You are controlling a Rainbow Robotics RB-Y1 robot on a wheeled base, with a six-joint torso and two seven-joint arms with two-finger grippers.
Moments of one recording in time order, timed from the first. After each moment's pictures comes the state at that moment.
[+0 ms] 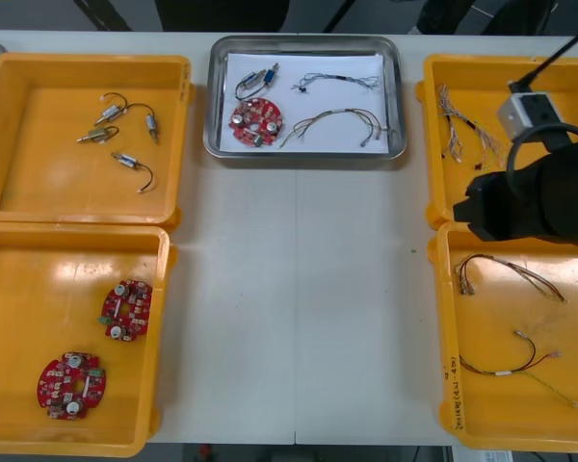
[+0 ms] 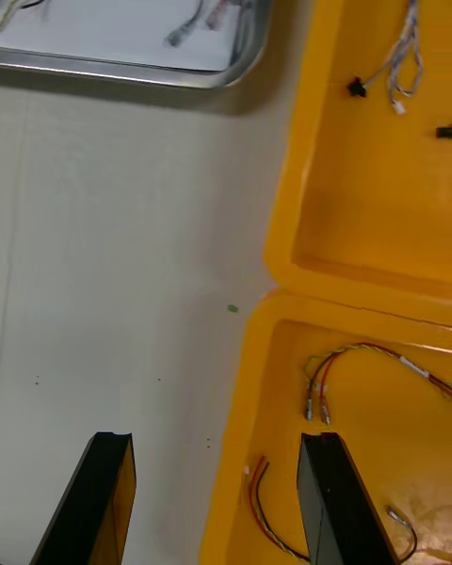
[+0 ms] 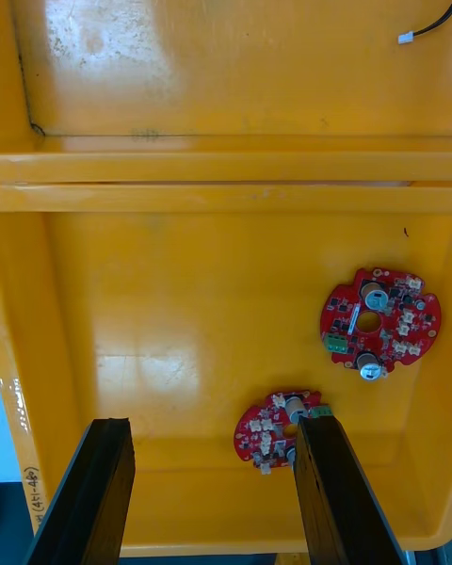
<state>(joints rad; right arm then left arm) -0.39 -0.63 -0.05 -2.42 -0.76 1.92 1.05 -0.23 0.98 0.33 -2.10 1.06 1.91 -1.20</state>
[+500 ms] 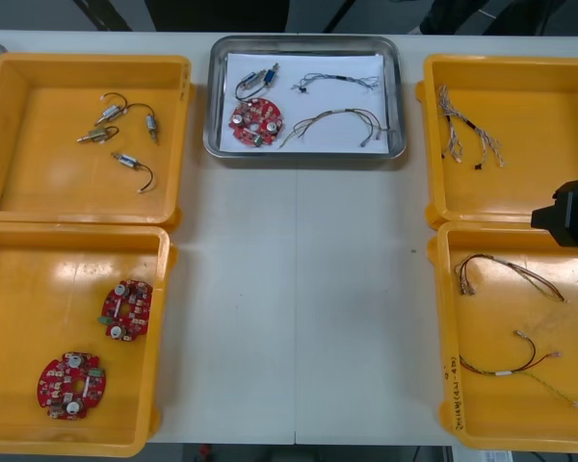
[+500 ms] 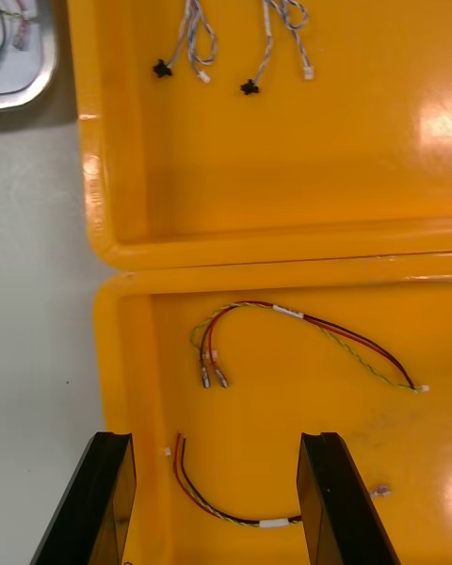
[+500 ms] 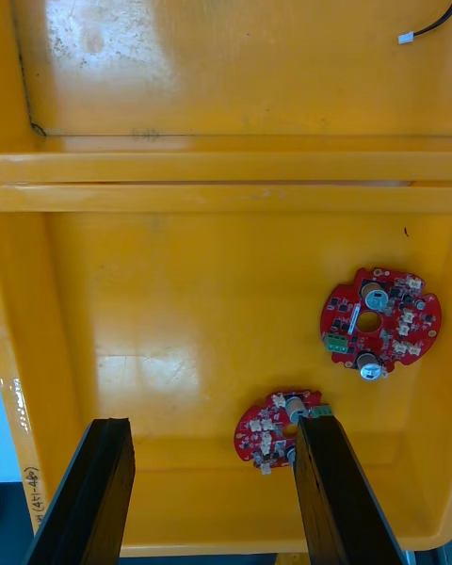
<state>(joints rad) -0.22 -0.64 -0.32 -2.42 -0.78 1.92 1.07 -0.23 0.98 0.33 -2.10 1.06 1.91 -1.20</state>
